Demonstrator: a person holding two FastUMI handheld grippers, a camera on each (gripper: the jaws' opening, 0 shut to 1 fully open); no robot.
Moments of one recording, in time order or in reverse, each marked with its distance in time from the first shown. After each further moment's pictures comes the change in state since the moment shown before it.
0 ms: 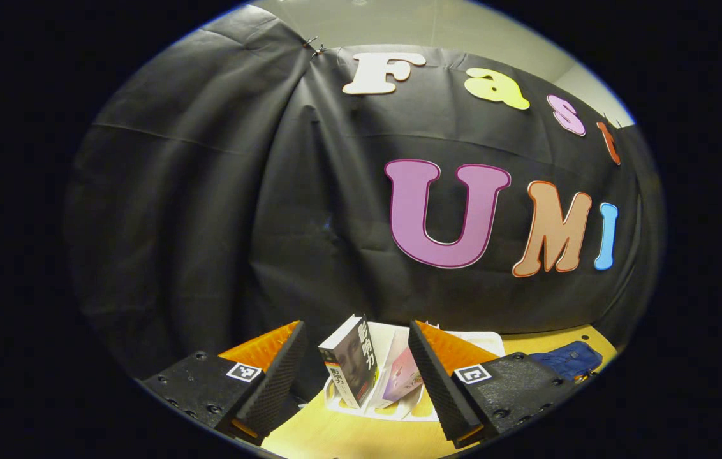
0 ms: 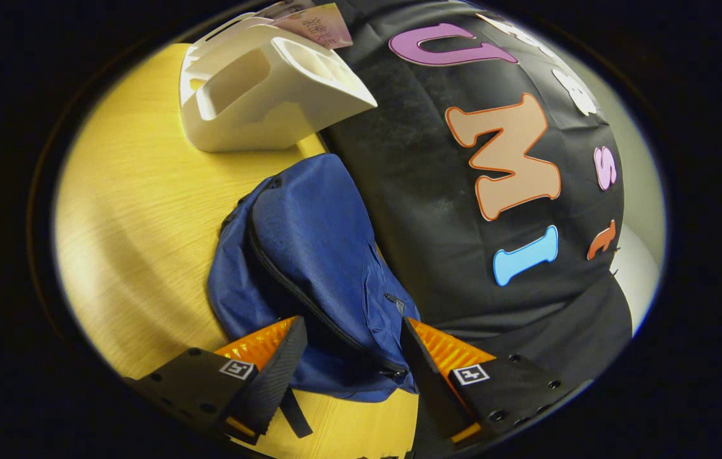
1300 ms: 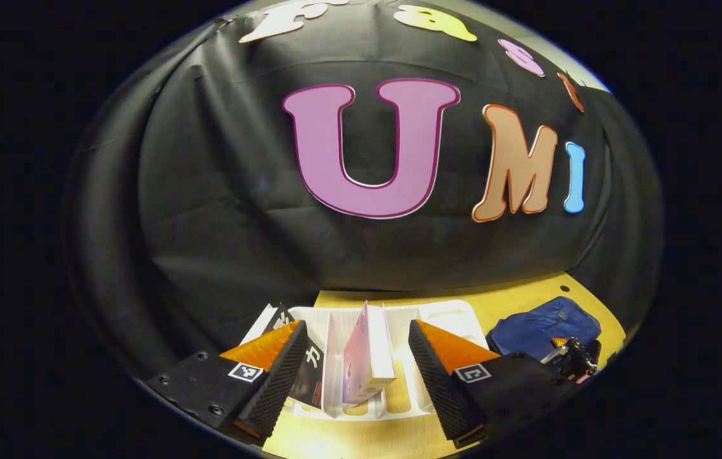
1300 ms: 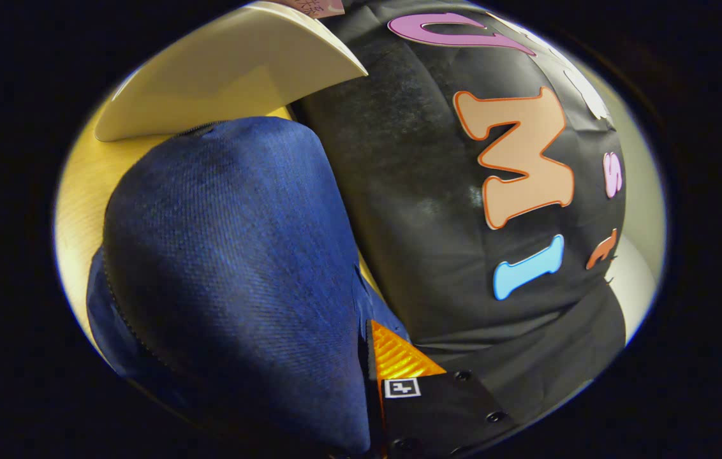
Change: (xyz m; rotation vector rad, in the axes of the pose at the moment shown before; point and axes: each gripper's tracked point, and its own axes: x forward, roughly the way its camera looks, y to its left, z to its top) left arm 0.117 -0.110 -0.059 0.171 0.305 -0.274; right arm 0.105 -0.014 0.023 0.011 0.026 -0.016
